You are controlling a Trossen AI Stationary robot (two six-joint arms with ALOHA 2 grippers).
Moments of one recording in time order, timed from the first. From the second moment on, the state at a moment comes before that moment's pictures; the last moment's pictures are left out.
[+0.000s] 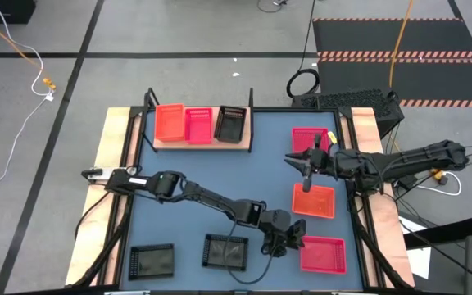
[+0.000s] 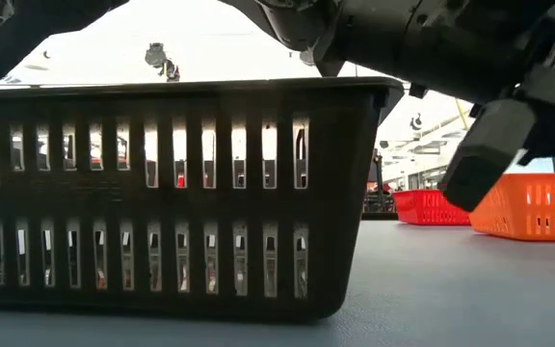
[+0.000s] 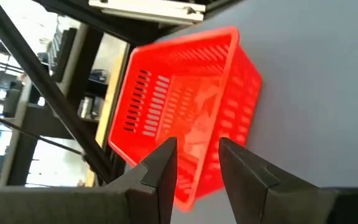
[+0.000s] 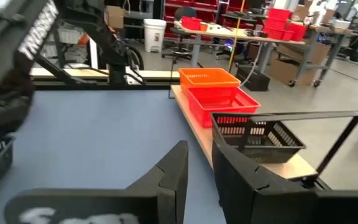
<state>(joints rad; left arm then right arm) -0.26 2.55 2.06 0.01 0.22 1.21 0.11 0.73 0.43 0.12 0.39 -0.04</state>
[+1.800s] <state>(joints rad) -0.25 2.54 2.06 -0.12 0.16 0.87 0.17 0.61 0.44 0.14 0.48 -0.17</state>
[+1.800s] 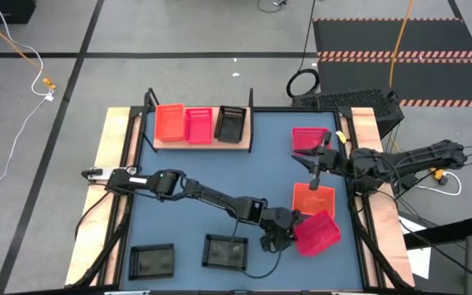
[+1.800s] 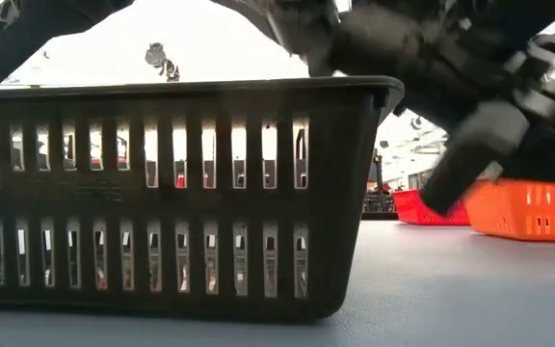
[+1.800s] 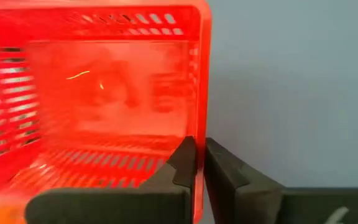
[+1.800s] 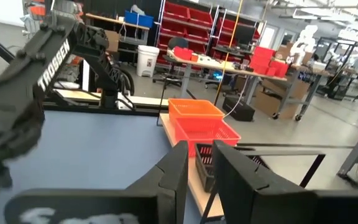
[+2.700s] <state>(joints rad) -0.26 2.00 2.06 -1.27 -0.39 0.10 0.17 0.48 0.44 0.19 0.48 -0.36</state>
